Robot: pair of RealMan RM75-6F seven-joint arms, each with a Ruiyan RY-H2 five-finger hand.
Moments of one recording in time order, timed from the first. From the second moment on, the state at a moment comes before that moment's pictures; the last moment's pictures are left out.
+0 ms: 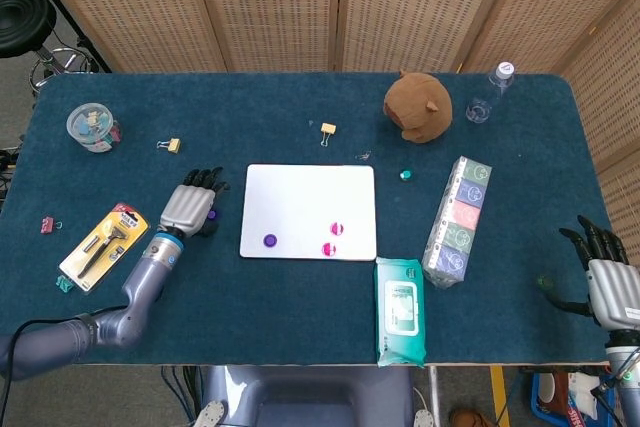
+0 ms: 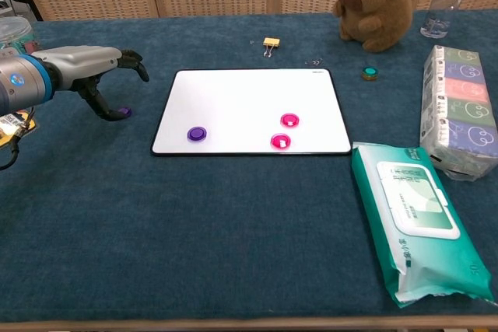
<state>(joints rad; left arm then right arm) -0.82 -1.57 -0.15 -1.28 0.86 0.84 0.39 0.15 -1.09 0.10 -1.56 -1.37 1.33 0.11</state>
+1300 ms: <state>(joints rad) -0.80 -1.61 -0.16 -1.17 0.91 0.80 0.32 0.15 -1.08 0.10 -1.56 -1.37 1.31 0.11</state>
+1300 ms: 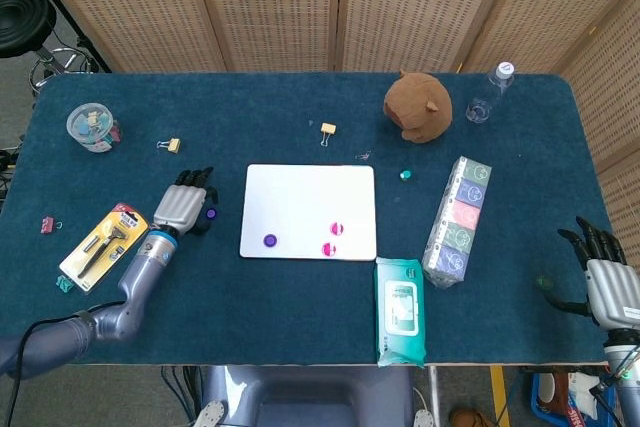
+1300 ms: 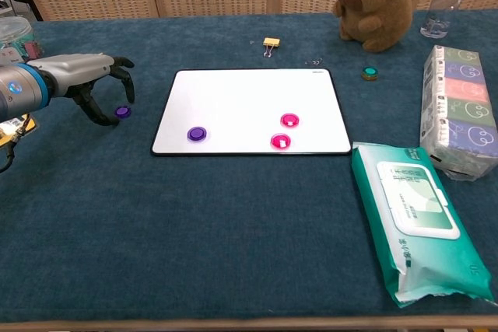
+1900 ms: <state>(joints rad) -0.80 -1.62 -0.16 -1.15 0.91 0.80 0.33 0.15 -1.08 0.10 -1.56 -1.36 1.31 0.11</state>
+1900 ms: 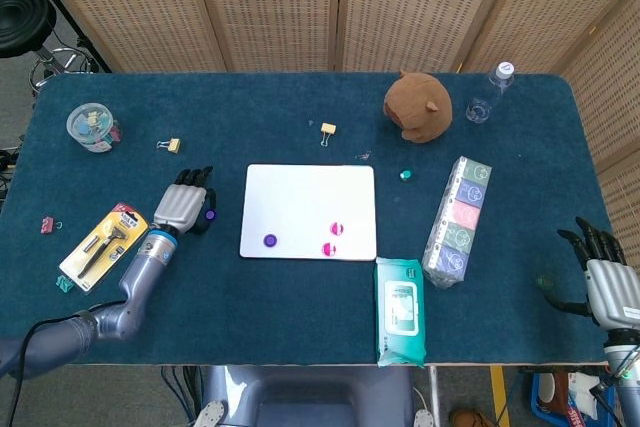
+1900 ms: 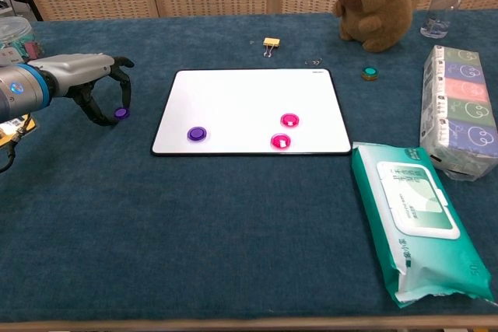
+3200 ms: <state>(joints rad) -1.02 -1.69 -0.23 -1.39 0.65 0.89 0.67 0.15 -1.08 0.11 -1.54 -1.35 1.30 0.15</state>
